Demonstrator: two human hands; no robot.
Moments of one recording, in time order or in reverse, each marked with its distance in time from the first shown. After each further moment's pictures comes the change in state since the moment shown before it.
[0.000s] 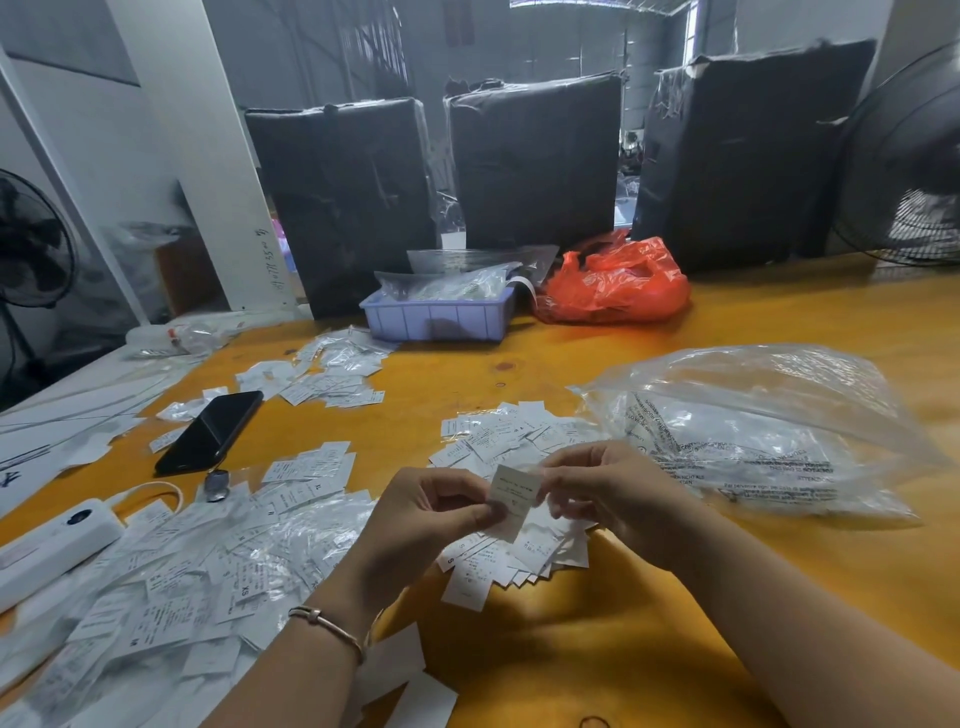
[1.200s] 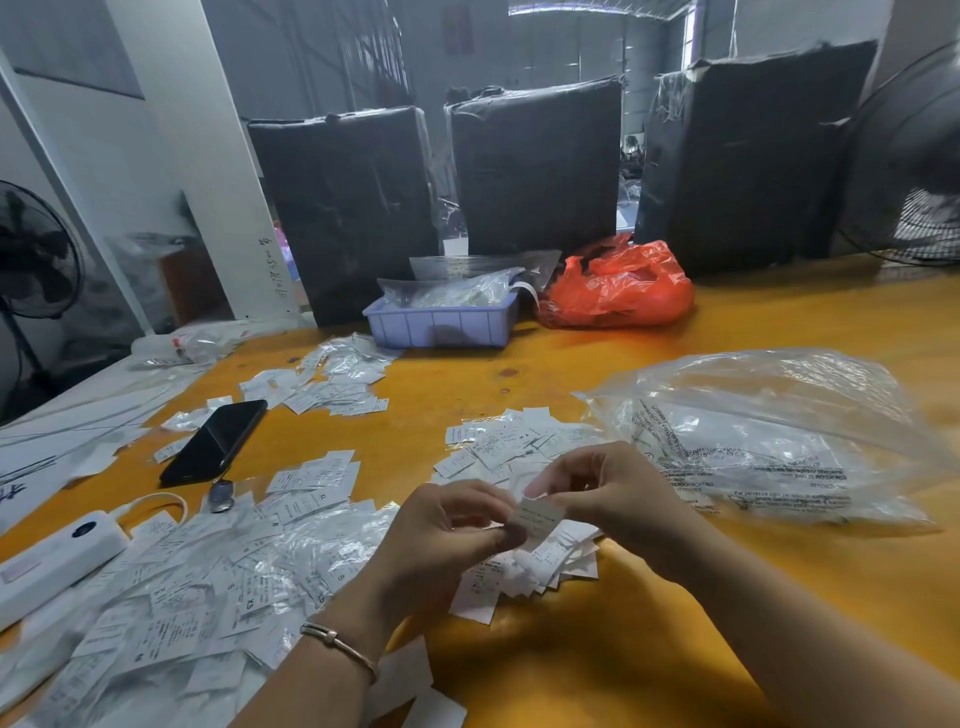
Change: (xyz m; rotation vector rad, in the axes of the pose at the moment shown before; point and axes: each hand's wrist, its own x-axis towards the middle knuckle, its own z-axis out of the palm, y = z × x) left_hand 0.002 -0.004 0.004 0.250 -0.038 0.076; right_hand -0.001 0.001 0.006 -0.269 0.095 -0.208
